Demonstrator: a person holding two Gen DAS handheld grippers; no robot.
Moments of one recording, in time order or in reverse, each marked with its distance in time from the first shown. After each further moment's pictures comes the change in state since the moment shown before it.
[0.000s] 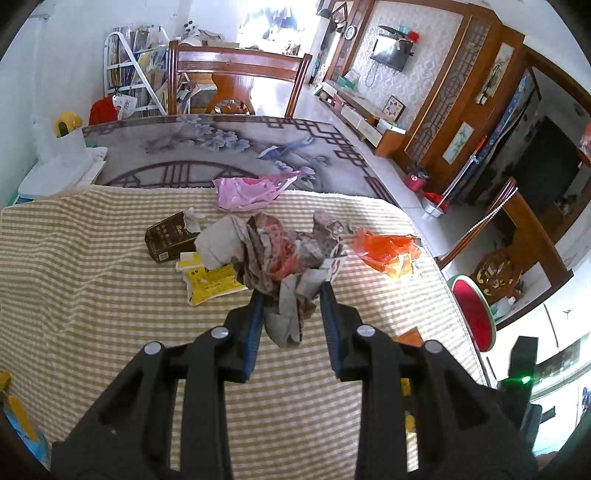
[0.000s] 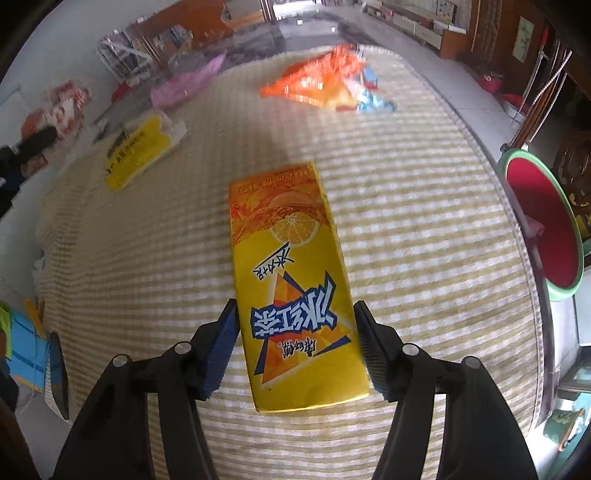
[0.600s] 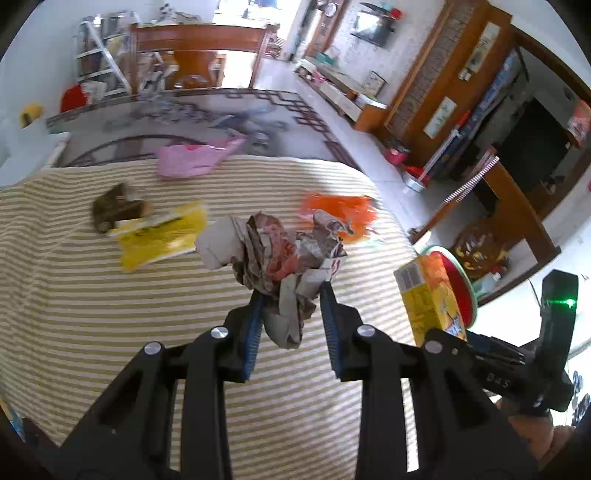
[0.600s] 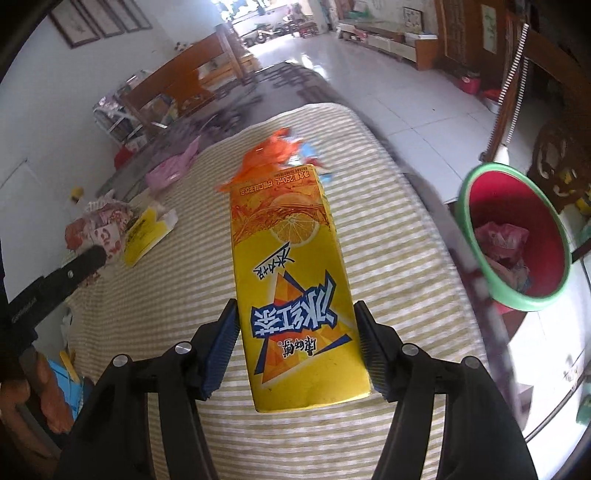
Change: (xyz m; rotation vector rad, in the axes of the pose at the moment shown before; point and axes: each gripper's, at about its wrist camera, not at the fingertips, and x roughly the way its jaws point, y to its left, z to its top) left arm 0.024 -0.067 -0.023 0.042 0.105 -0.083; right arm -0.054 -0.067 0.024 0.137 -0.117 0.045
